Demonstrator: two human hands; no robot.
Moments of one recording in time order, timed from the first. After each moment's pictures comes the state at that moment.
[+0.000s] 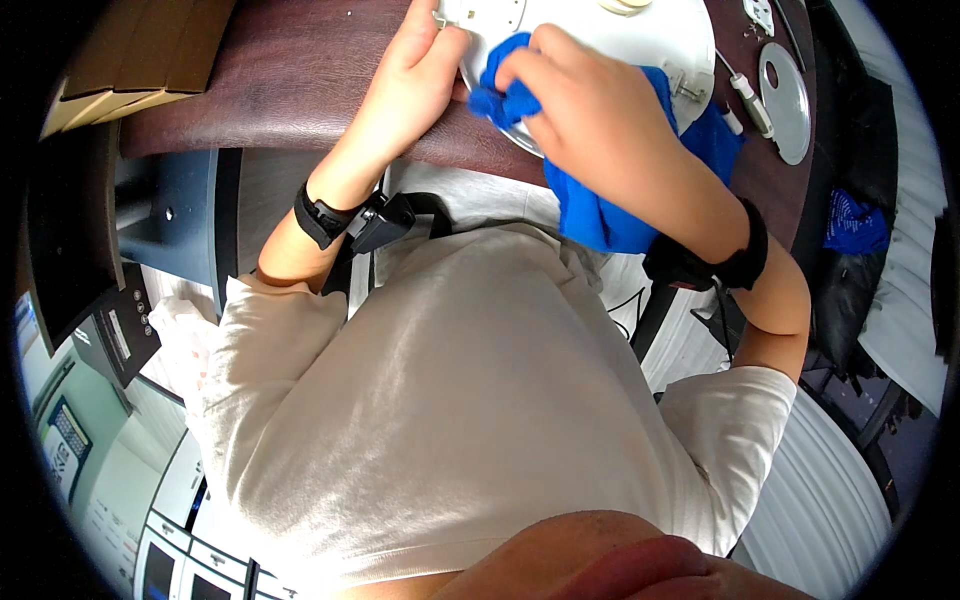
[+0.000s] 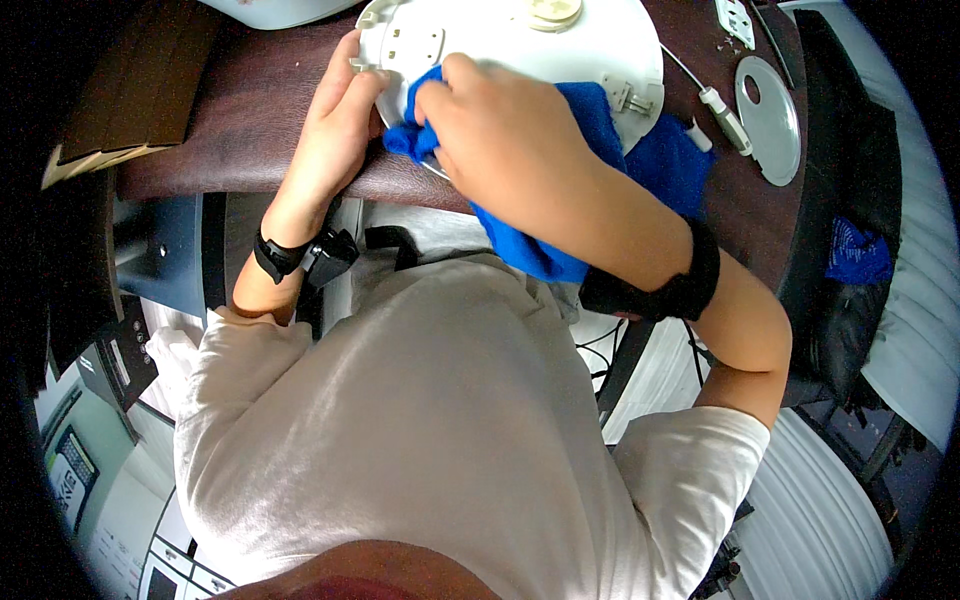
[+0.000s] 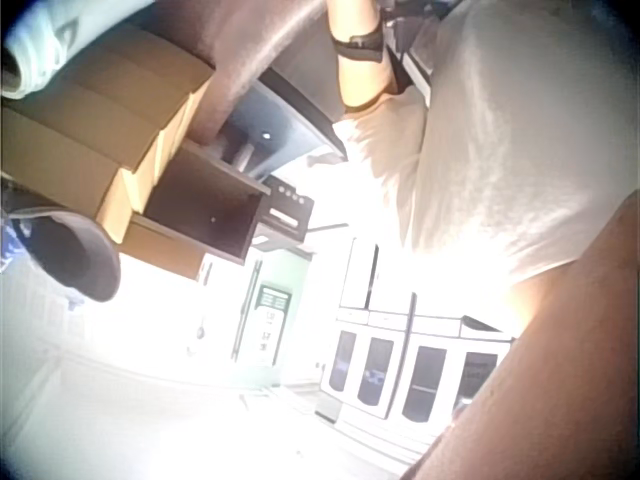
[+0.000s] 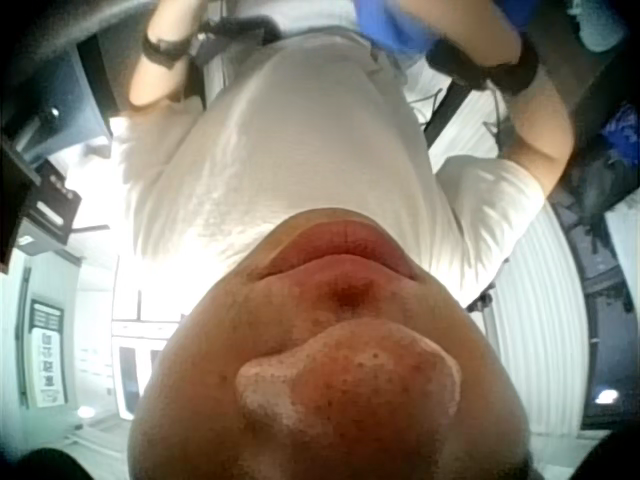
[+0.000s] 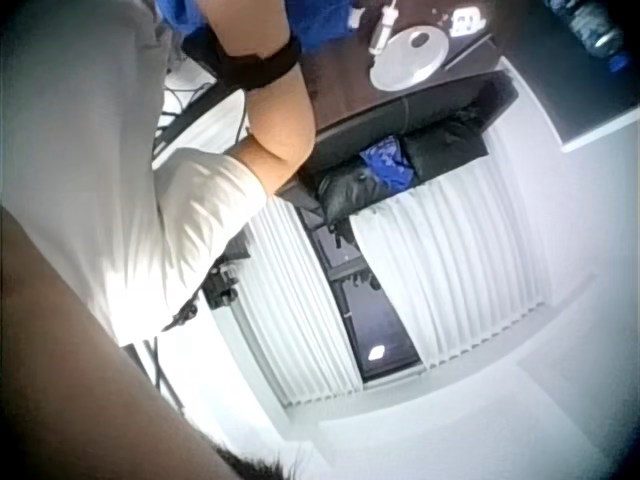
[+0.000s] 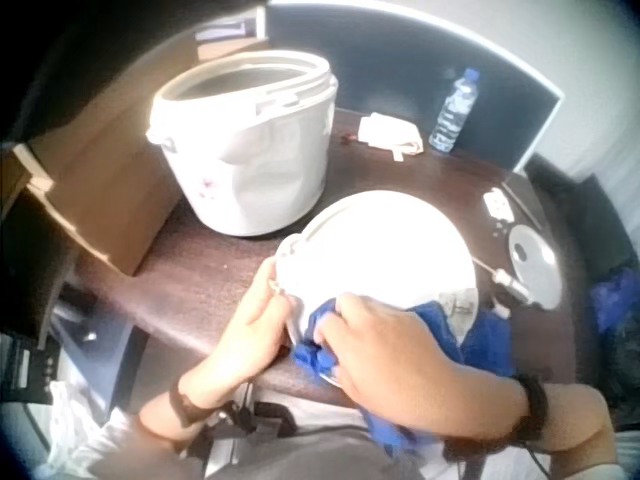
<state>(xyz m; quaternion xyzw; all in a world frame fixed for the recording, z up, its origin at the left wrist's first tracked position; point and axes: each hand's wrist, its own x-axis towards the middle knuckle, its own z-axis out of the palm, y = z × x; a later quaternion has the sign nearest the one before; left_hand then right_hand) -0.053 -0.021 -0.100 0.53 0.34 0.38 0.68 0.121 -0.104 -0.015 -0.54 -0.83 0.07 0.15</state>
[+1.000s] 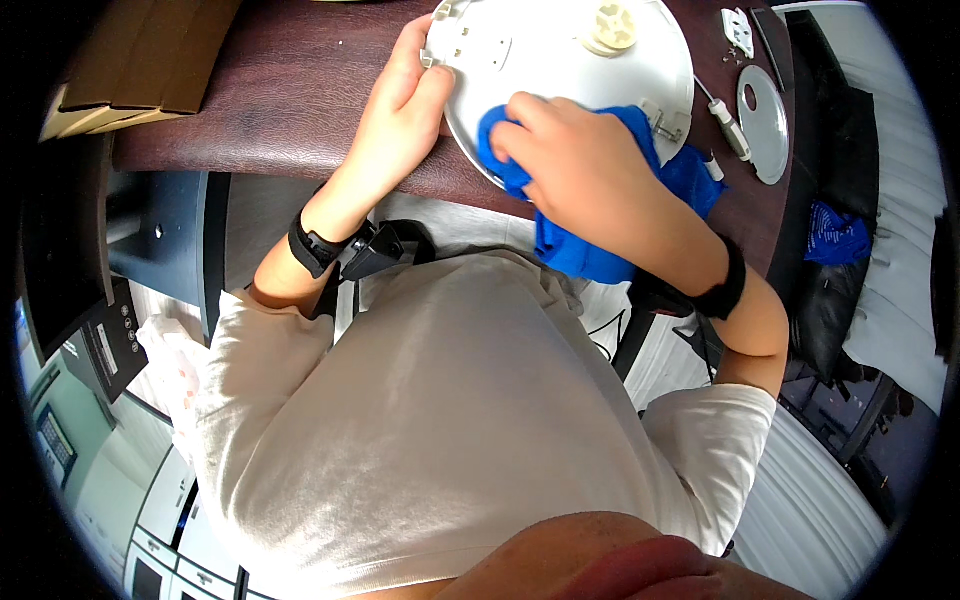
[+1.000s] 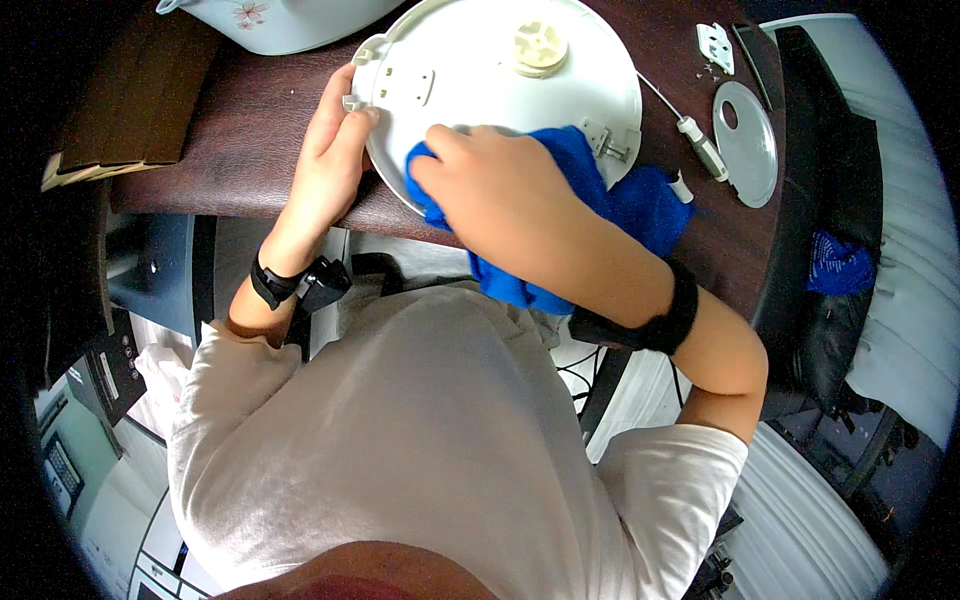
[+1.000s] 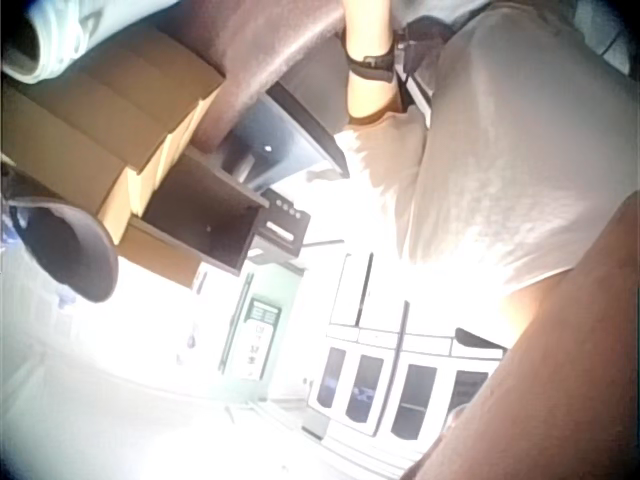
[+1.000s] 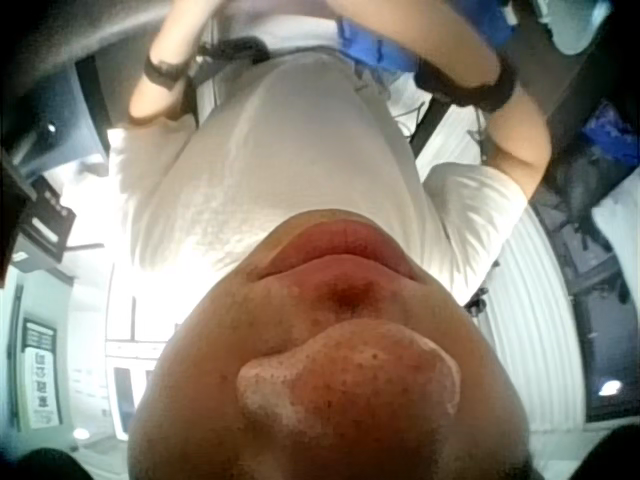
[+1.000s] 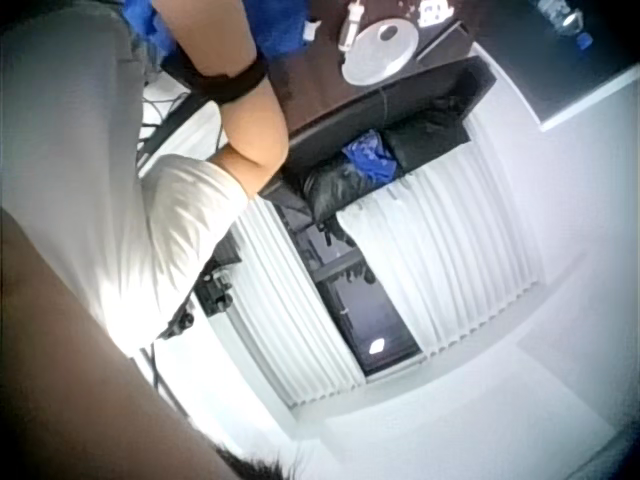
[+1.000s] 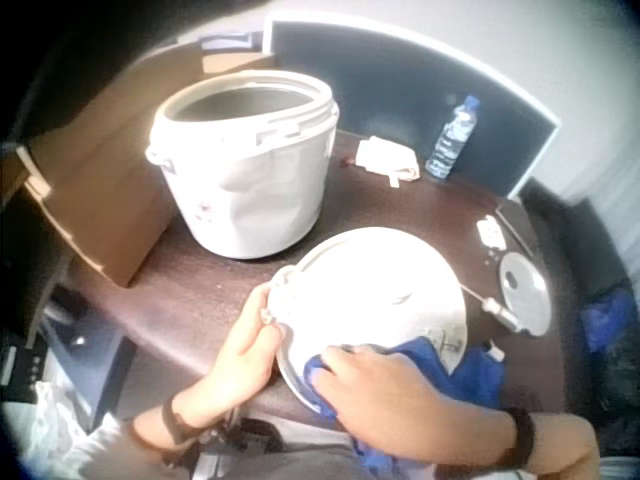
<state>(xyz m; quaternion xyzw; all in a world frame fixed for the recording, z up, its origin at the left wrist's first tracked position) -0.047 -0.033 -0.083 0.57 0.36 0.39 0.63 0.125 -0.111 -0.012 -0.49 -0.86 0.09 0.09</state>
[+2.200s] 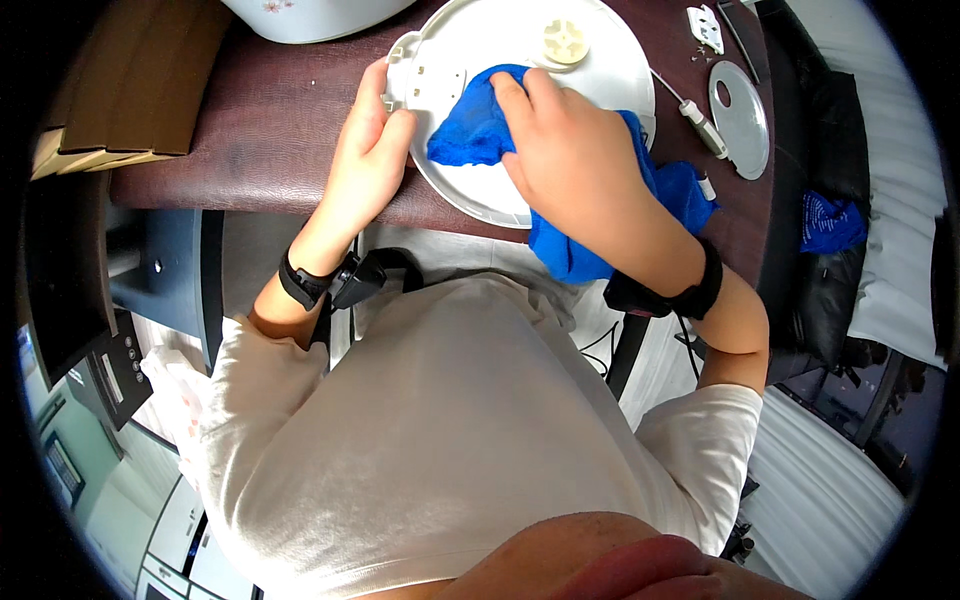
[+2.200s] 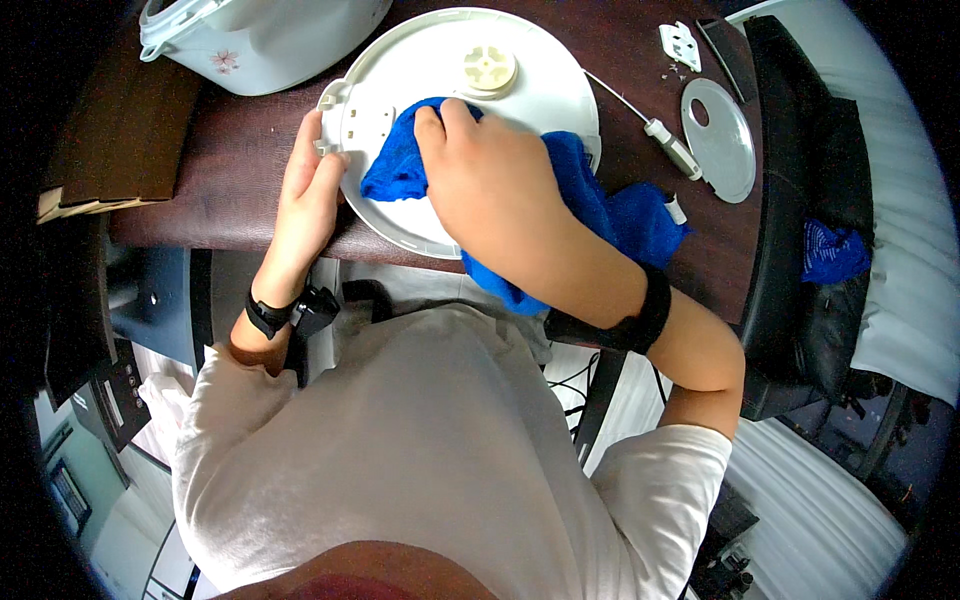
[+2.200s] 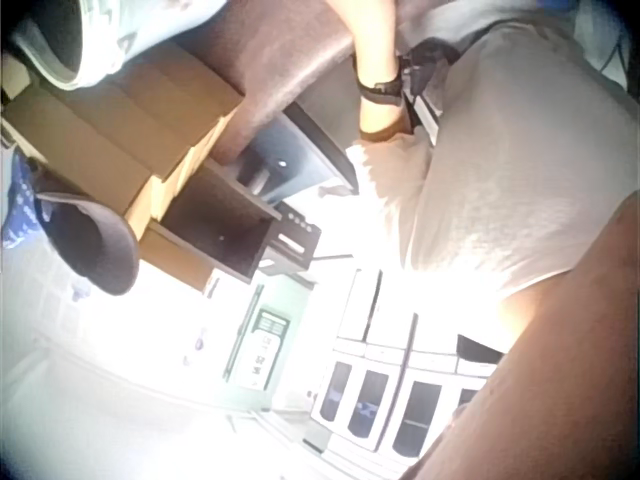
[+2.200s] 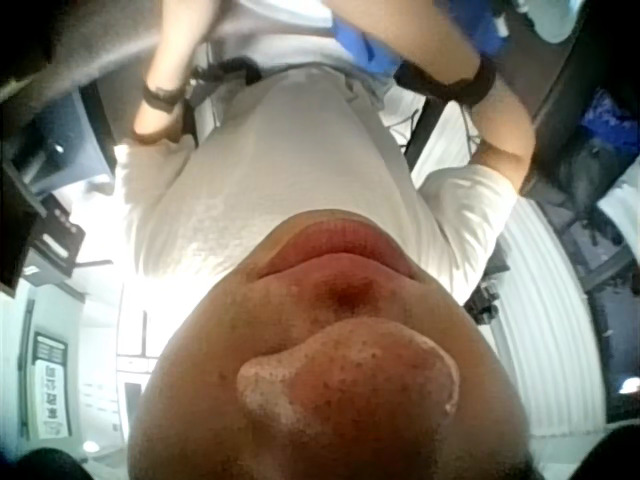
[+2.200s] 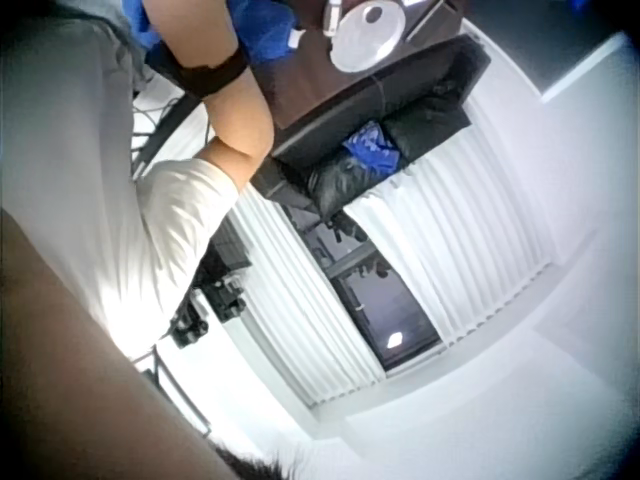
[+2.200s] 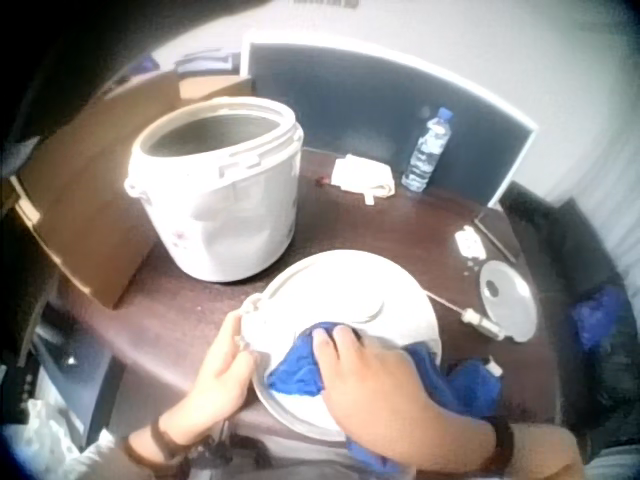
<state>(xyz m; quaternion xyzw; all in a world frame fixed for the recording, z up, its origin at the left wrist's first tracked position) -0.044 -0.035 -0.084 0.63 0.34 0.44 0.55 0.137 -0.105 -0.012 -0.61 -0.79 -0.07 0.06</state>
